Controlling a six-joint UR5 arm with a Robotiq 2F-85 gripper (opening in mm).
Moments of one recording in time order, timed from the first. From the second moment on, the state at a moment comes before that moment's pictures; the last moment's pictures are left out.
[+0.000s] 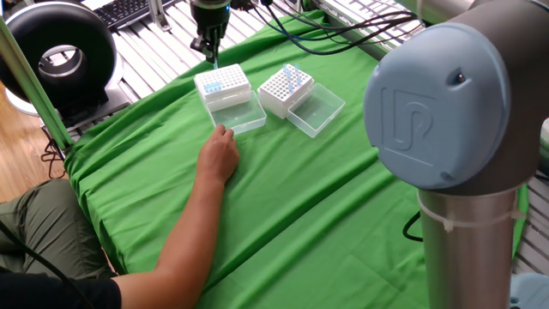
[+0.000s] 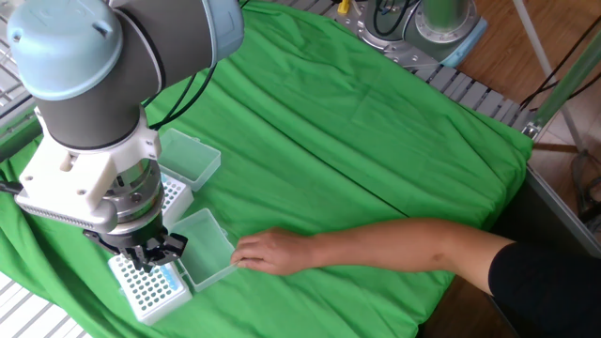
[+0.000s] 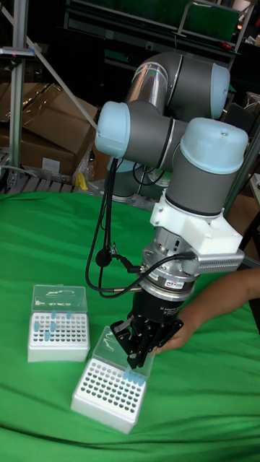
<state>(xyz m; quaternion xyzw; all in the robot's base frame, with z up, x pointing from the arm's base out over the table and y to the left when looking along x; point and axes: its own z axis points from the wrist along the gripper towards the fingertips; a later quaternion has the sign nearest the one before) 0.752 0.045 0.128 -0.22 0.97 -0.02 0.08</state>
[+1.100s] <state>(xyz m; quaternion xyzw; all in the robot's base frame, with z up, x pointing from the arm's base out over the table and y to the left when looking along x) 0.741 0.042 0.118 -0.22 0.97 -0.02 0.08</state>
